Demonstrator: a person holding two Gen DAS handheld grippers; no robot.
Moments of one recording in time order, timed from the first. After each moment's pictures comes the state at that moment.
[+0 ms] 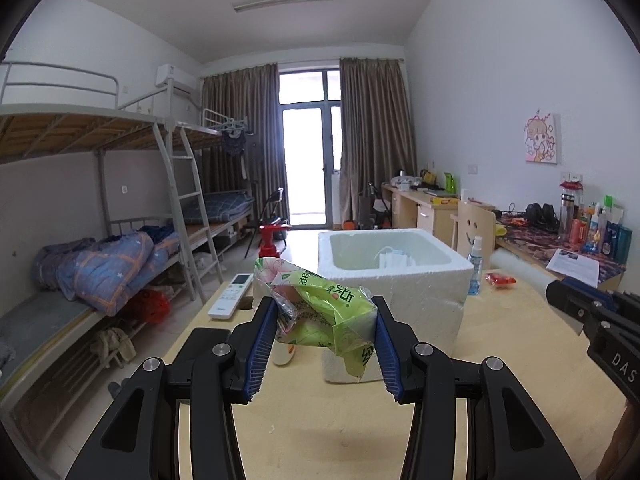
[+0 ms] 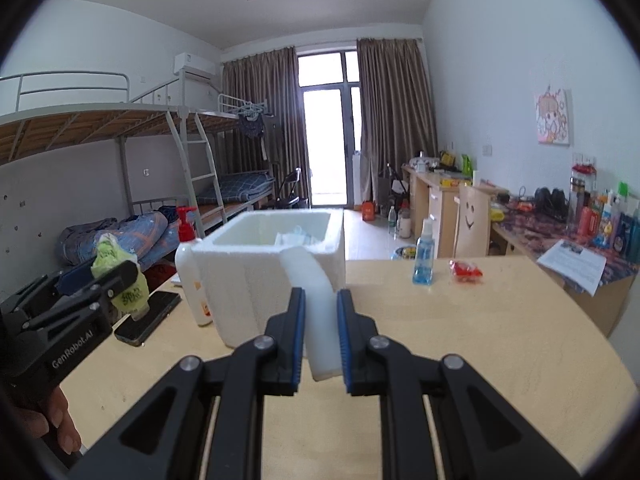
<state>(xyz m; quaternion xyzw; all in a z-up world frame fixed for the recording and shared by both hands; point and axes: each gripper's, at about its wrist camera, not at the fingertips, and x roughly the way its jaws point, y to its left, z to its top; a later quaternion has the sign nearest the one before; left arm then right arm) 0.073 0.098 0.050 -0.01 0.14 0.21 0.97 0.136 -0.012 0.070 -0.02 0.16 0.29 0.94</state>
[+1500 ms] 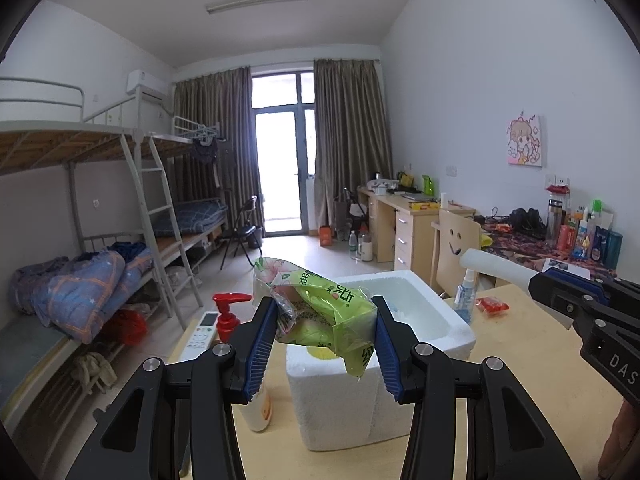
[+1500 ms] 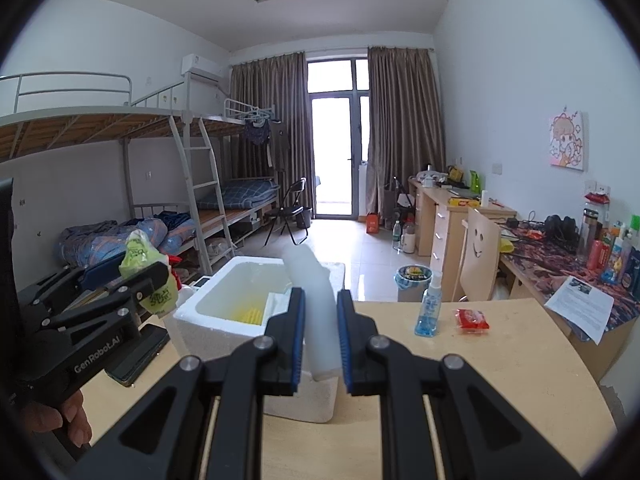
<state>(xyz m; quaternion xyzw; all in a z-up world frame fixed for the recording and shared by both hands) 0.133 0.119 0.081 0.00 0.14 0.17 0.98 0.192 0.014 0.115 -0.03 0.15 0.30 0.94</state>
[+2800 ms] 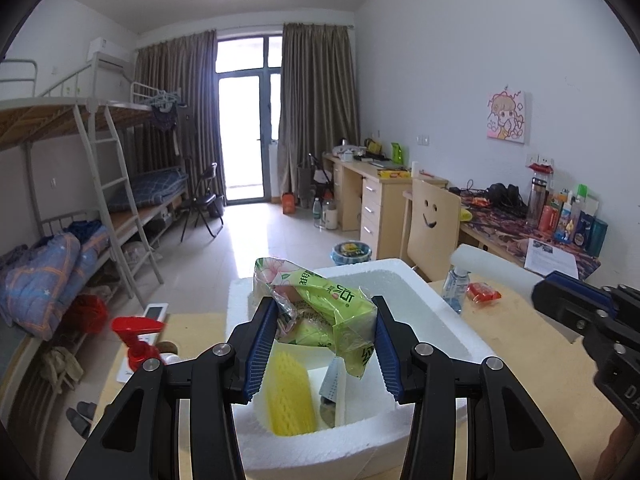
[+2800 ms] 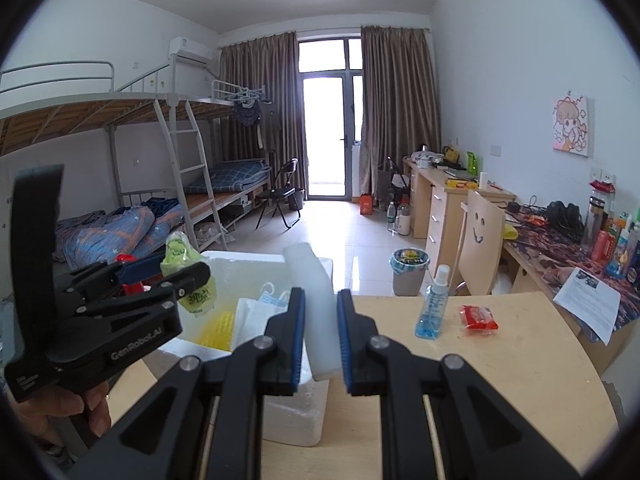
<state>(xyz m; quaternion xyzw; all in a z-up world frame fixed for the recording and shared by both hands) 0.218 0.149 0.068 -0.02 0.21 0.09 0.97 0.237 0.037 0.107 -0.04 0.19 0.29 0.94</state>
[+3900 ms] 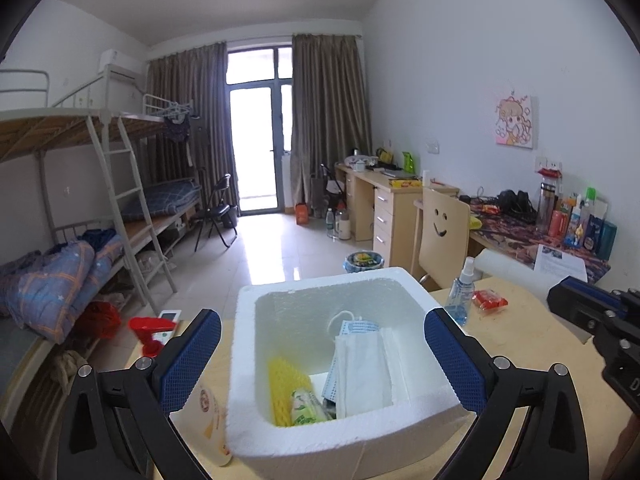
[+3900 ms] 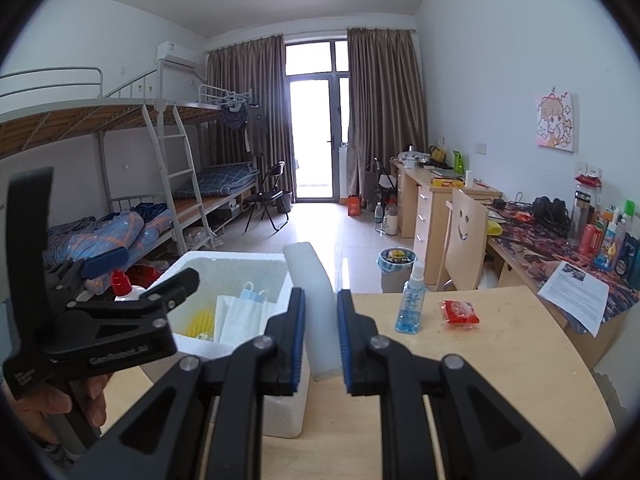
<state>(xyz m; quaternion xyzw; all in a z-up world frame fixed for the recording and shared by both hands) 0.203 0.143 0.078 -0.01 0.18 0.12 0.98 0.236 0.018 0.107 -0.03 0.18 0.27 0.95</state>
